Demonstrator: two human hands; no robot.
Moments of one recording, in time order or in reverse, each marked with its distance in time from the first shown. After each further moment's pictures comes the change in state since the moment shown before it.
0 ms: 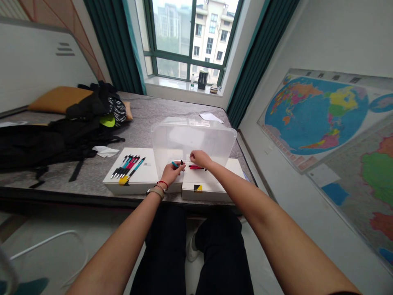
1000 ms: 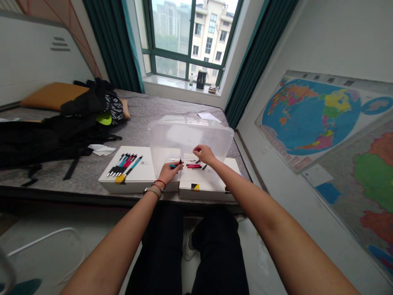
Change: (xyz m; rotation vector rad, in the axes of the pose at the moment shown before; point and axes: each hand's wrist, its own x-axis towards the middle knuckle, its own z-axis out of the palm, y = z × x) left_hand 0.001 -0.011 0.003 -0.018 -0.003 -0.010; right_hand -0.016 0.016 -0.026 0.252 0.215 0.105
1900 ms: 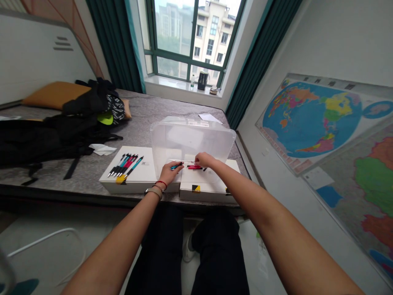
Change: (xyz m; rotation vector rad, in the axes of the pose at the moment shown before) left_hand 0.003 -0.010 0.001 -0.038 0.061 0.075; right_hand 0.010 0.012 0.010 -0.458 -0.462 -0.075
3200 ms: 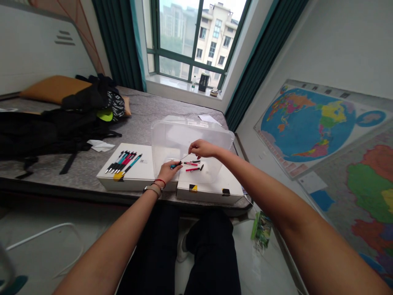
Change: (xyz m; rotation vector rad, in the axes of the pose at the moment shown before) left_hand 0.002 -0.001 0.001 0.199 0.039 0.062; right_hand -0.050 -0.042 -0.102 0.455 -0.030 -0.170
